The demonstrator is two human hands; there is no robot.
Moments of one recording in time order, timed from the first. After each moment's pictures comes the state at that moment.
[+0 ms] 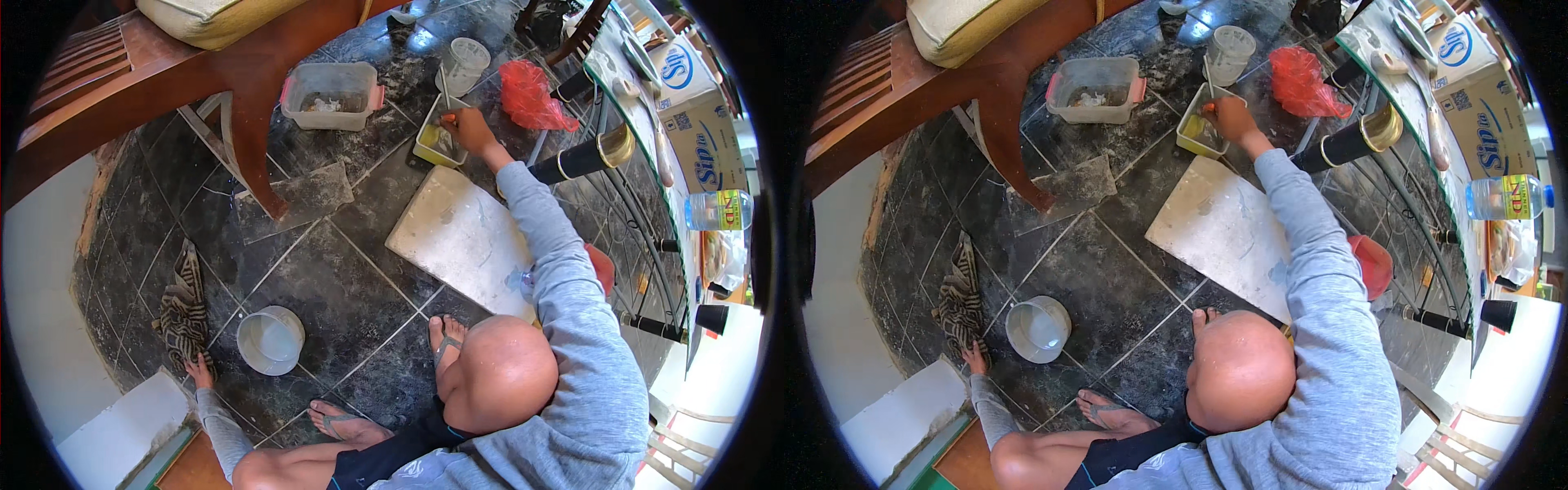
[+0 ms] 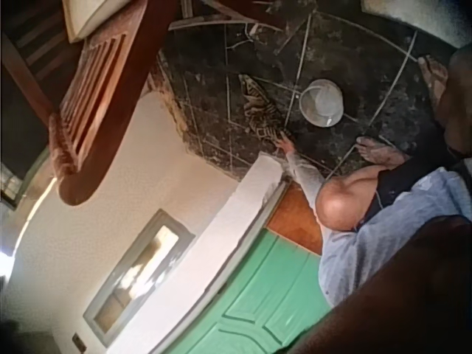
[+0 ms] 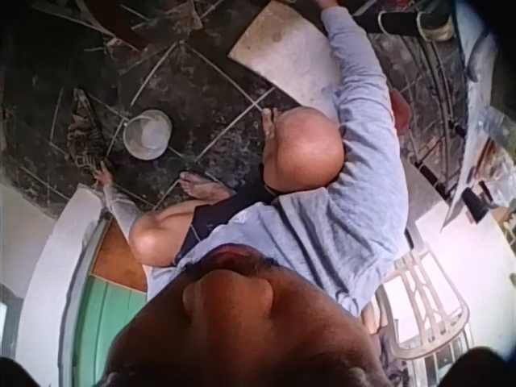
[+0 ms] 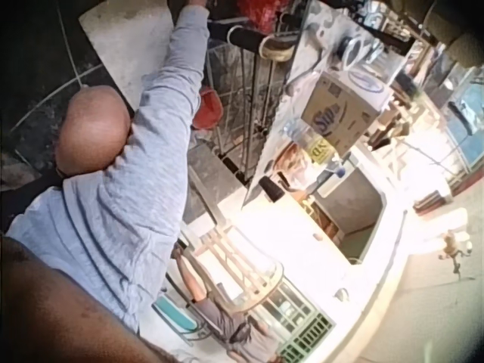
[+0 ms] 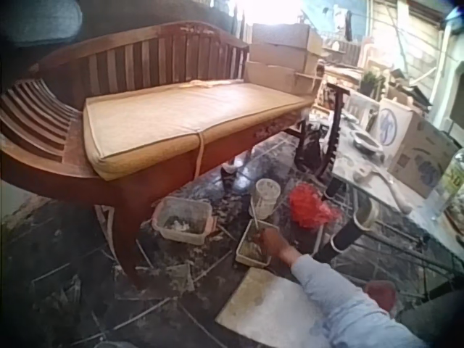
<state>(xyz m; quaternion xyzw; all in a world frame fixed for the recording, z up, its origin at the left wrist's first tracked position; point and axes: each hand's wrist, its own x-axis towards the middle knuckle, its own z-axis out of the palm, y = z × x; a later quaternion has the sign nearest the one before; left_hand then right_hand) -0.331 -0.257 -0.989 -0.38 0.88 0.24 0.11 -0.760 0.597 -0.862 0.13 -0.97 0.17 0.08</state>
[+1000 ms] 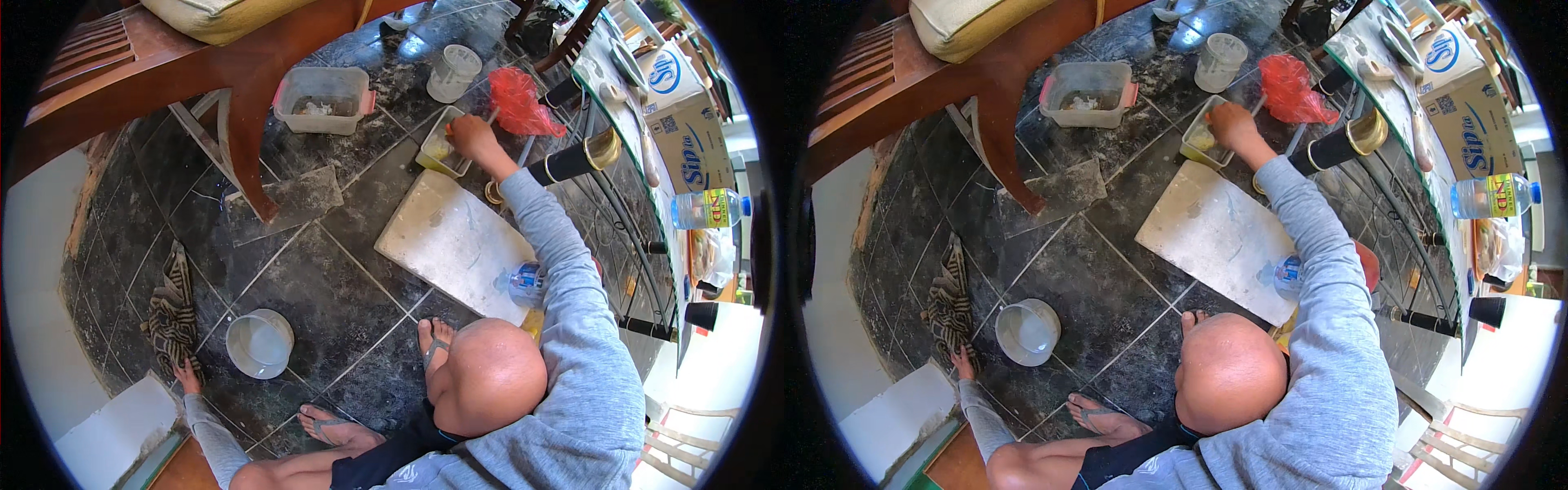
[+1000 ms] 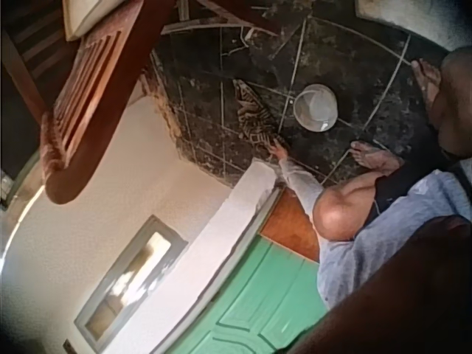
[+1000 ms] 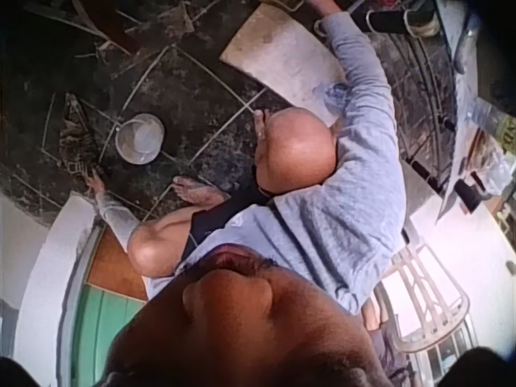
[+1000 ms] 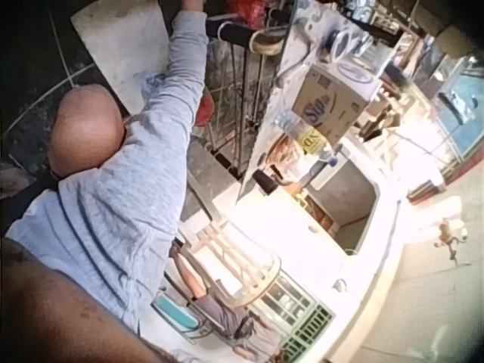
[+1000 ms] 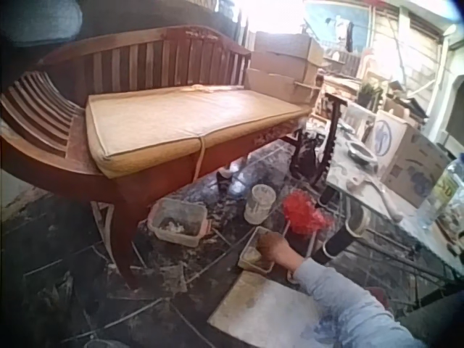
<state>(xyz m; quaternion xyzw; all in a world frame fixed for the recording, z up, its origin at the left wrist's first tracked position) -0.321 -0.271 -0.996 -0.36 0.89 0.28 0.08 -0.737 0.582 -0.816 0.10 -0.99 -0.05 -0.01</state>
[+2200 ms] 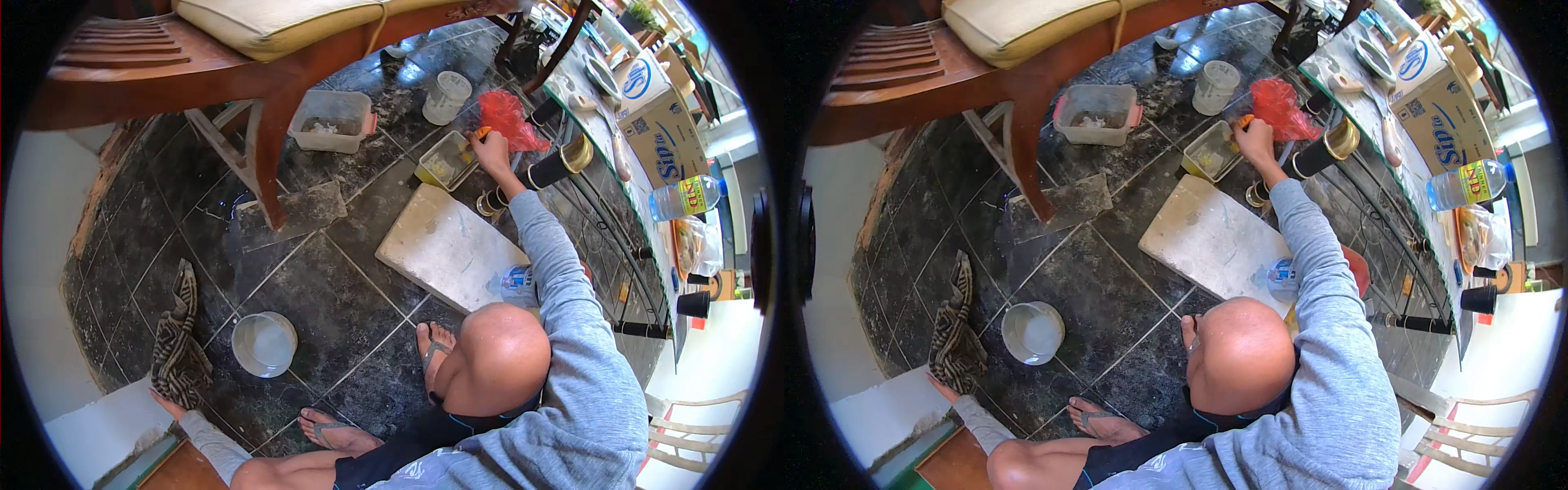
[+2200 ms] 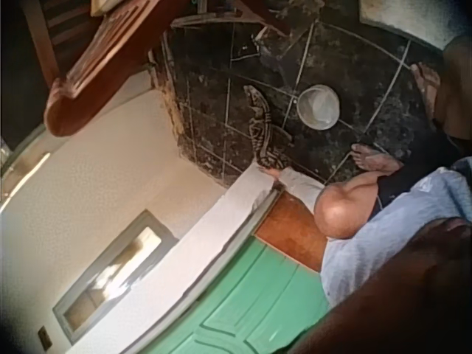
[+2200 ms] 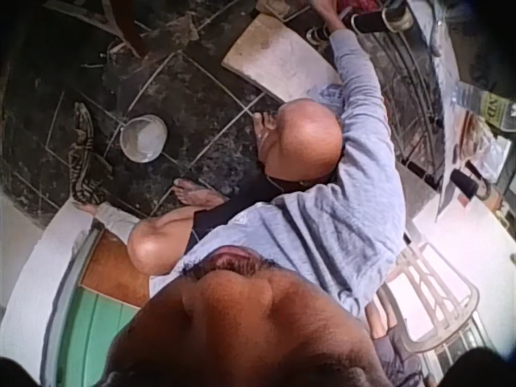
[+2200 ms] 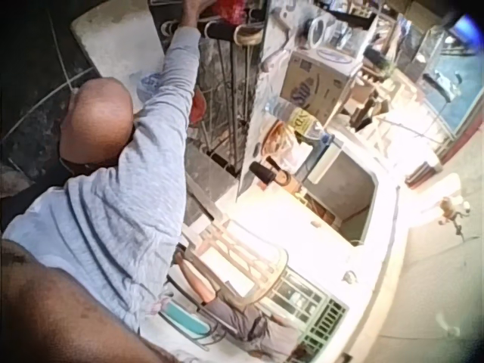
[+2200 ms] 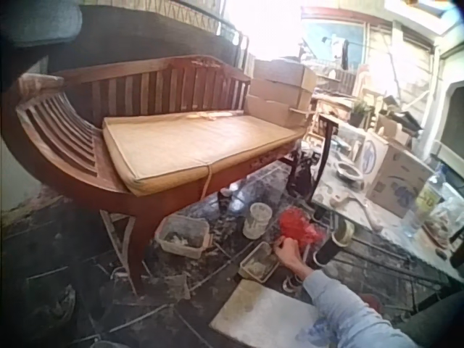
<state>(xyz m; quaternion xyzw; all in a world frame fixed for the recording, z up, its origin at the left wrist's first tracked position) -0.327 -0.215 -0.900 -0.45 0.50 0.64 -0.36 -0.722 0.628 -0.800 -0.12 -0.96 0.23 0.12</state>
